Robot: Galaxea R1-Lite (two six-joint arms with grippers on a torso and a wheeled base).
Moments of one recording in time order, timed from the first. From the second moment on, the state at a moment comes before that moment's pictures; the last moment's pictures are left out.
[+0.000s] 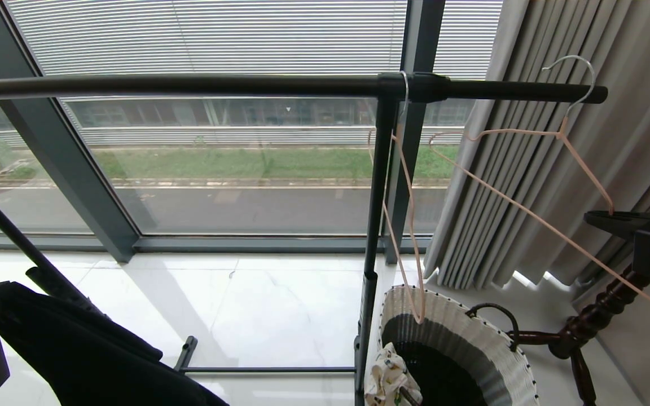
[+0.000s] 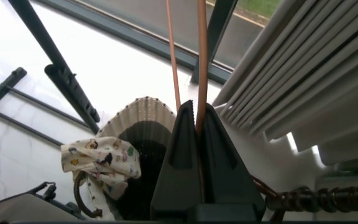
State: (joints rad) left arm 0.08 0.82 -0.31 -0.39 0.03 0.35; right arm 0.04 1.28 -0.75 -0.27 0.39 -0.24
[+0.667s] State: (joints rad) left arm 0.08 0.82 -0.32 -0.39 0.03 0.37; right arm 0.04 1.14 -0.65 -0.30 0.38 -0.21
